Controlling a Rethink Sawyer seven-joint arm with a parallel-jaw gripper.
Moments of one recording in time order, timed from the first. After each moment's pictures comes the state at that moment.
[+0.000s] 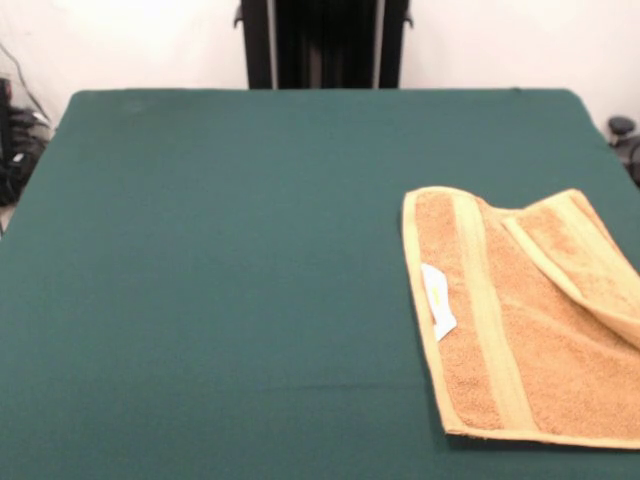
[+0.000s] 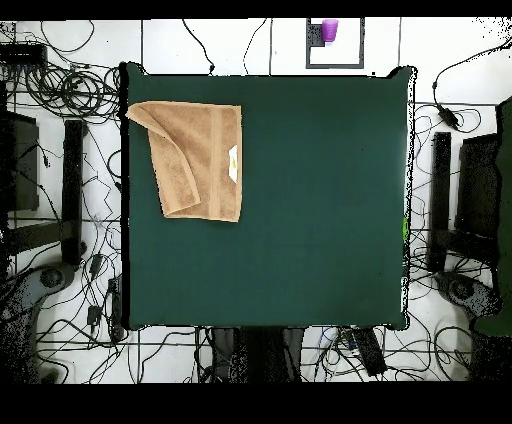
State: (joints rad) arm -0.98 -1.58 -0.15 1.53 0.13 1.40 0.79
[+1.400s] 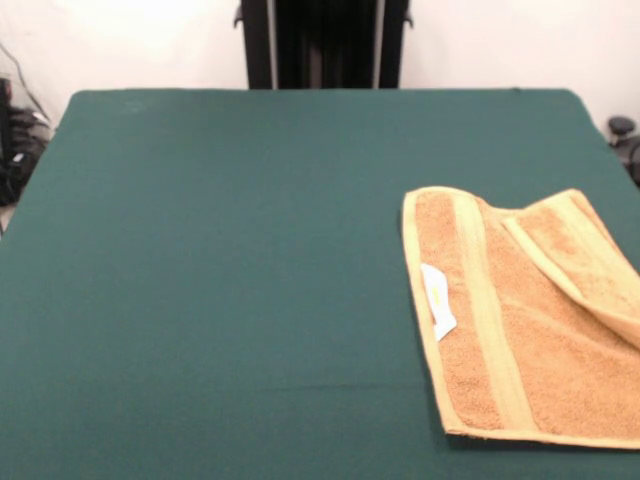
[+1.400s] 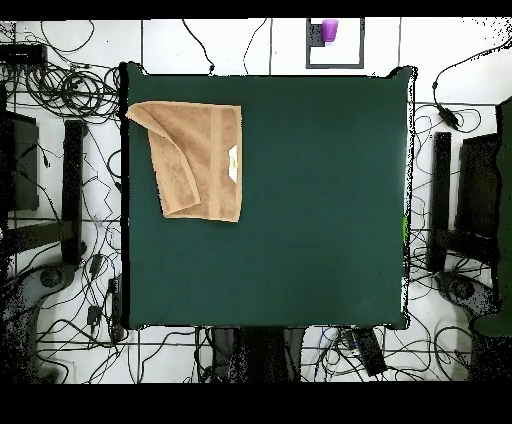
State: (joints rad) arm -0.73 -1.63 -0.32 1.60 0.14 1.29 0.90
